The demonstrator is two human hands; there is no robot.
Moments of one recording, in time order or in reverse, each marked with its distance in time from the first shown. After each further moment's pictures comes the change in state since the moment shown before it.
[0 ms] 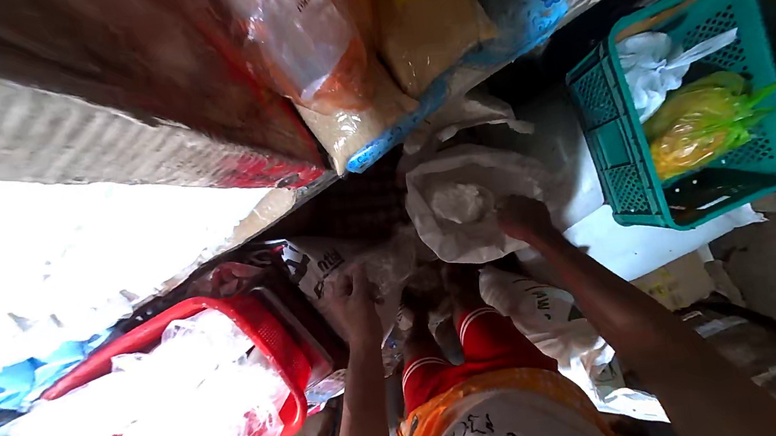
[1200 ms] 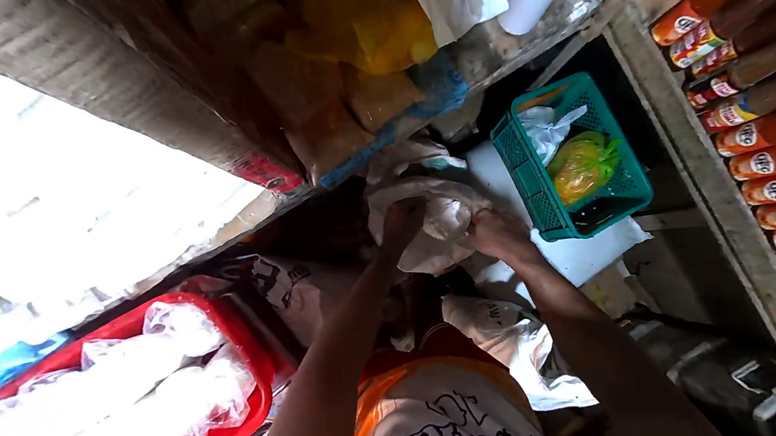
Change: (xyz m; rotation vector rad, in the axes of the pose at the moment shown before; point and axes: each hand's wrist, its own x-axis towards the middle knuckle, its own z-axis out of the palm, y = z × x) left_hand 0.043 0.017 0.193 0.679 -0.672 0.347; right_hand -0.161 -0.025 -0.084 -0.062 0.150 0.124
